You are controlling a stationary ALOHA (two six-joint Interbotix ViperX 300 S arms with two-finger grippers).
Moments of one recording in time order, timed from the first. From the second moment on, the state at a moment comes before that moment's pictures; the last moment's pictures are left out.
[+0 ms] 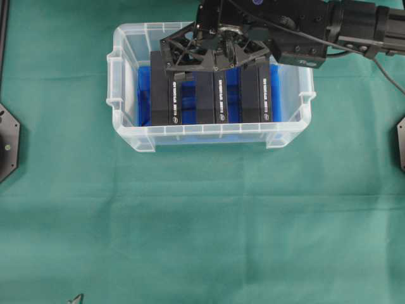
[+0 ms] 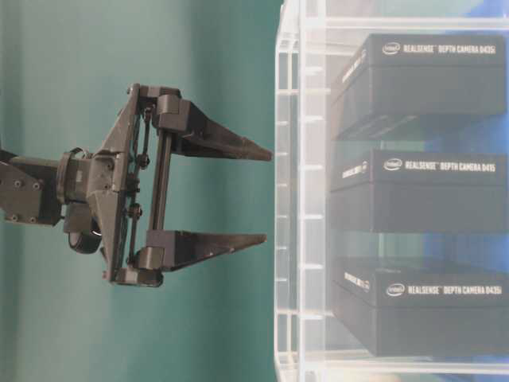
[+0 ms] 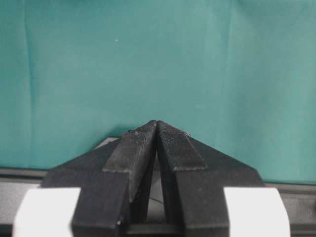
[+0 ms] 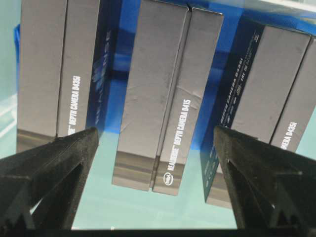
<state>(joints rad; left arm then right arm) -0.08 -0.87 0.60 0.04 1.42 -0.16 -0.17 0.30 -0.32 -0.12 1.39 1.36</state>
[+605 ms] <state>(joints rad) -0.08 -0.87 0.60 0.04 1.42 -0.16 -0.17 0.31 -0.32 -0.12 1.37 1.36</state>
